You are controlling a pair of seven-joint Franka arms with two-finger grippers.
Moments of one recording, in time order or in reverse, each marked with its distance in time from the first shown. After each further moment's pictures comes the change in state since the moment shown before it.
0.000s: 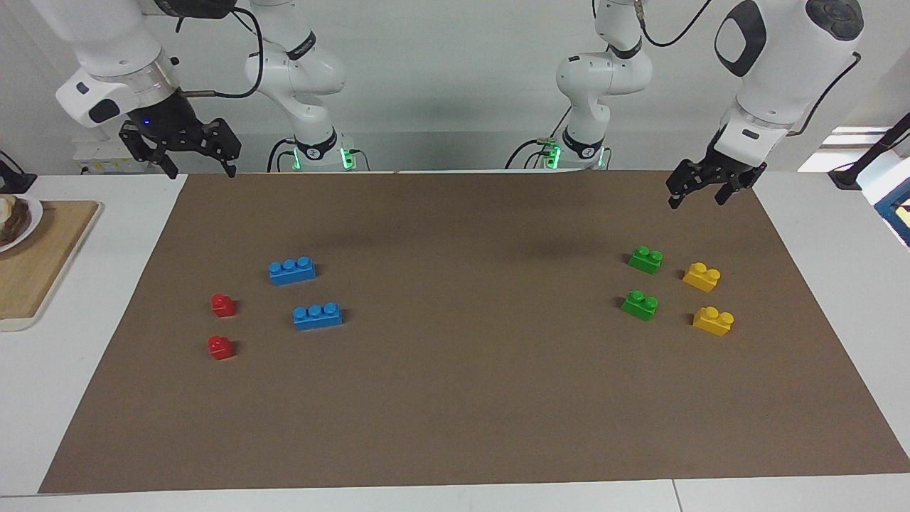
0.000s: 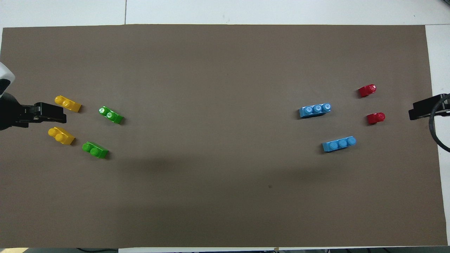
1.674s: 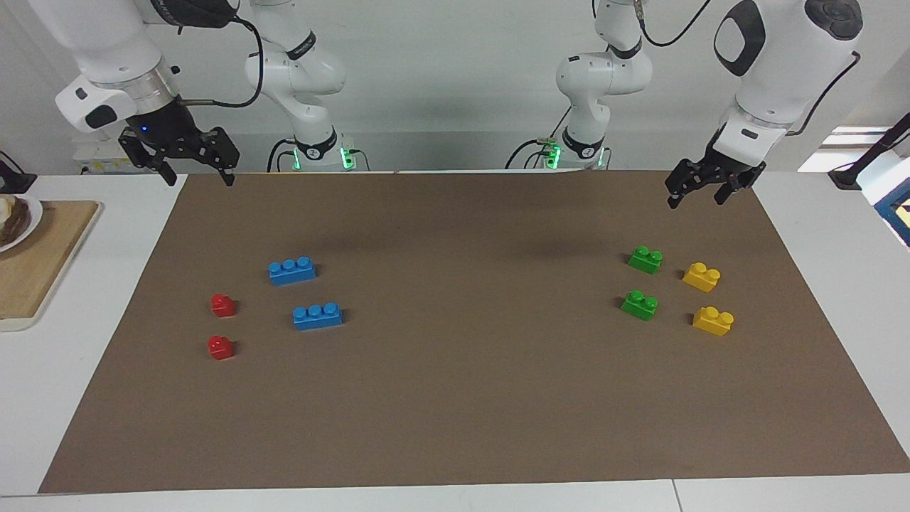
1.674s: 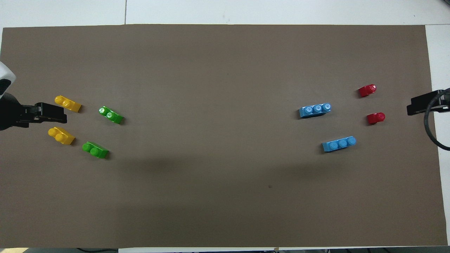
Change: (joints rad) left arm 0.000 0.000 -0.002 0.001 0.000 -0.002 0.000; right arm 0.003 -0.006 -0.005 -0.035 0.000 0.055 0.041
